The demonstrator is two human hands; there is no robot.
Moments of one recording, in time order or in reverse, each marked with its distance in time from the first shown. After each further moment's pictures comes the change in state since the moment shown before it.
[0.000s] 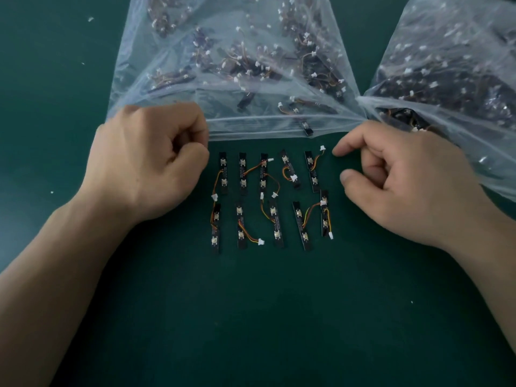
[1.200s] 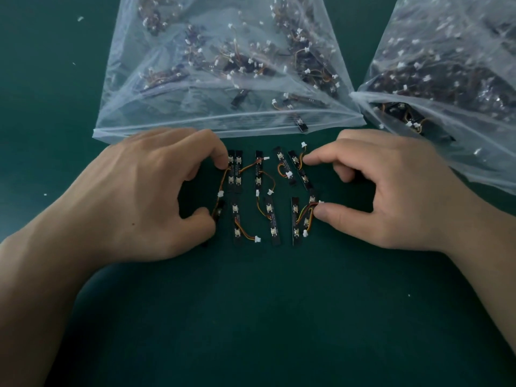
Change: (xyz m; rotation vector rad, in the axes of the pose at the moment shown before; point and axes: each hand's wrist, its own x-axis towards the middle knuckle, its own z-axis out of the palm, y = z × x) left_hand -0.017 0.005 -0.016 0.150 -0.378 0.254; right_hand -0.002 -0.003 0.000 0.000 -0.121 -0.234
